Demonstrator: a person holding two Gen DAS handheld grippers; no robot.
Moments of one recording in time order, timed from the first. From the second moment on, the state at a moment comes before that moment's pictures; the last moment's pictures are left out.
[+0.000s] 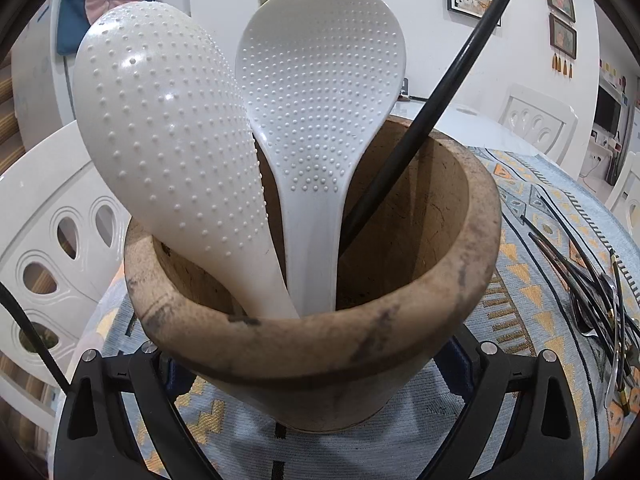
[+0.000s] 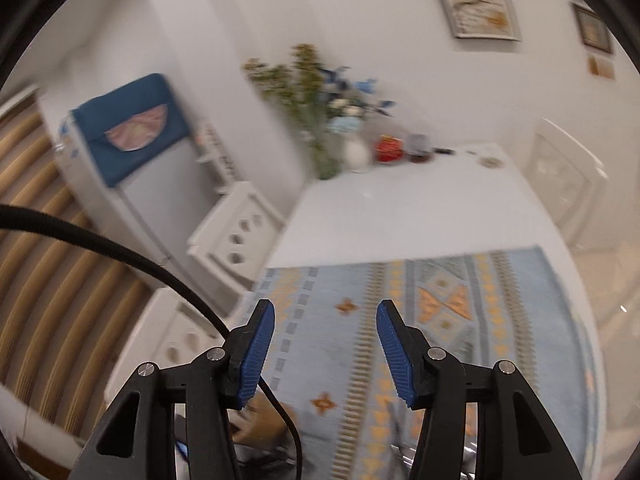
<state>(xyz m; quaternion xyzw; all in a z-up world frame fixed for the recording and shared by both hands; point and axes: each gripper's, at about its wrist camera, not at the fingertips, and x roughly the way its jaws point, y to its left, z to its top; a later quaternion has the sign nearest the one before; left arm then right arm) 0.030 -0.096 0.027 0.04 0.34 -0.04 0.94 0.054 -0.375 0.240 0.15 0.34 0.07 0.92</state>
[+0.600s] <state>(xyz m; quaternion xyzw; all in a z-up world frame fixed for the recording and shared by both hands) 0.032 -0.096 0.024 0.04 0.34 -0.04 0.94 0.020 -0.487 0.094 0.25 0.51 -0.10 0.82</state>
